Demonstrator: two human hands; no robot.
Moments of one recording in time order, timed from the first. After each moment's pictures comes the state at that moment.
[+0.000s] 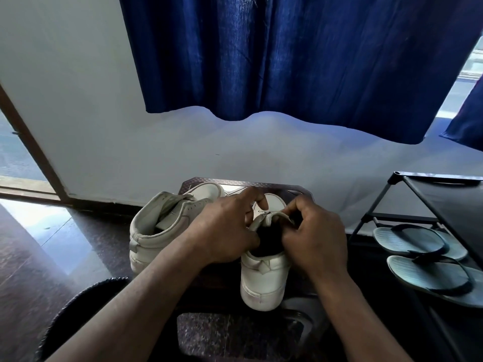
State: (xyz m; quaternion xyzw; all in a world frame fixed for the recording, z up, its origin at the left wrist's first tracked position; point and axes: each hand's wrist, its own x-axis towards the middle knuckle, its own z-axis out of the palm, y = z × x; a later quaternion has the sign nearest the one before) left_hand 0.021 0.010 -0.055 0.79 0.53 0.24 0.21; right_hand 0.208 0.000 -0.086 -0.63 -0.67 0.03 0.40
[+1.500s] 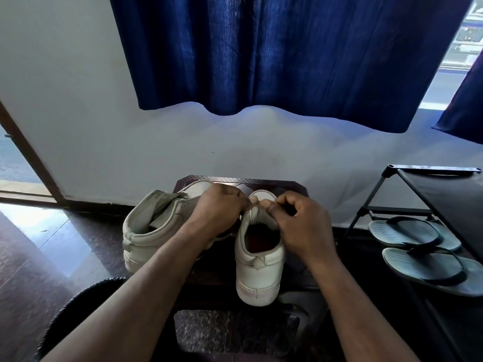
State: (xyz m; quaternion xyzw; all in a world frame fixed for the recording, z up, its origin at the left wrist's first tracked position) left_hand 0.037 0.041 -0.068 0.54 0.61 0.38 0.44; right_hand 0.211 0.014 -0.087 -0.62 -0.62 0.19 0.43
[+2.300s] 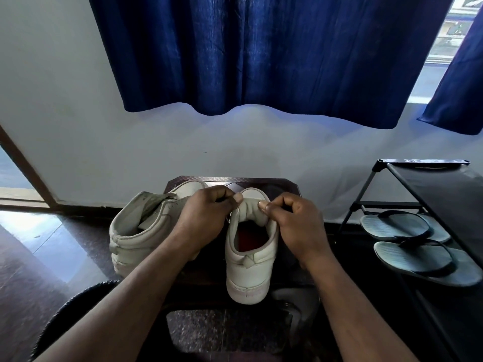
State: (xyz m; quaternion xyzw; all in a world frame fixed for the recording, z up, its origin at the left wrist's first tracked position) left_hand 0.036 0.028 -0.079 0.57 0.56 0.42 0.43; right_hand 0.221 0.012 -0.089 -0.59 -0.57 0.31 0.48
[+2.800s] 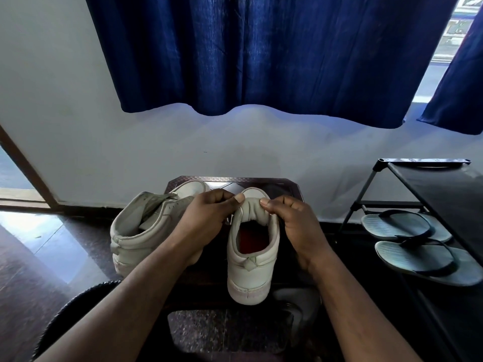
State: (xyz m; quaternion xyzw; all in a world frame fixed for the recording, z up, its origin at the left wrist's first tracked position) left_hand 0.034 0.024 -0.082 0.51 0.53 0.44 0.51; right_hand 0.220 0.024 -0.103 -0.51 -0.47 0.49 0.52
